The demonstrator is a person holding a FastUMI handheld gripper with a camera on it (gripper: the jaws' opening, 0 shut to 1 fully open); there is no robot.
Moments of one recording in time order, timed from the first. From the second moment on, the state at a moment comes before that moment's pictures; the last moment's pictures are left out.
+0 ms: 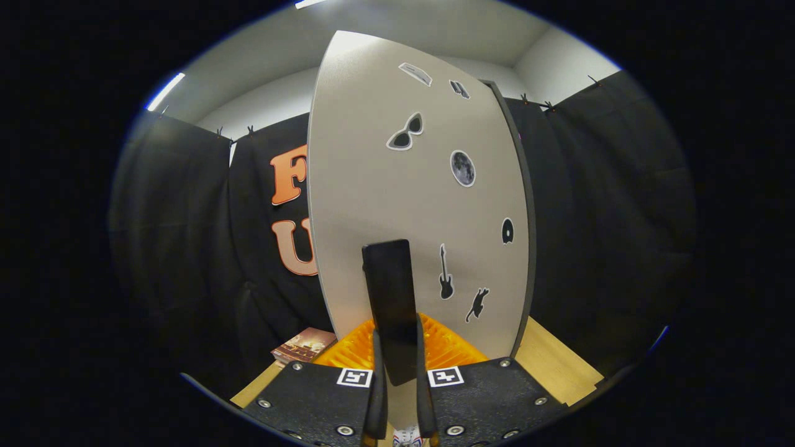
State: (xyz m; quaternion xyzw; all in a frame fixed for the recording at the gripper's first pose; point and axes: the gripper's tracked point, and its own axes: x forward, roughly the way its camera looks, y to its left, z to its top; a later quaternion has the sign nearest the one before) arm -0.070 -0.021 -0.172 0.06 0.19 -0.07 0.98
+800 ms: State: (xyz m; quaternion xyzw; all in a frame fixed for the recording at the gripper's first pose) arm -0.160 -0.147 -0.149 -0.03 0.19 -0.19 0.96
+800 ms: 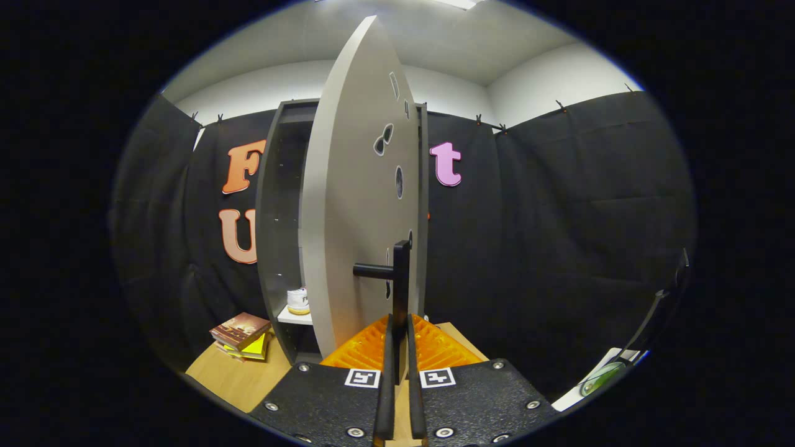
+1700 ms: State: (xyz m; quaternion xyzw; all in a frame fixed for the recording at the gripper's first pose) arm -0.244 -0.213 -0.093 -0.03 0.17 -0.29 0.94
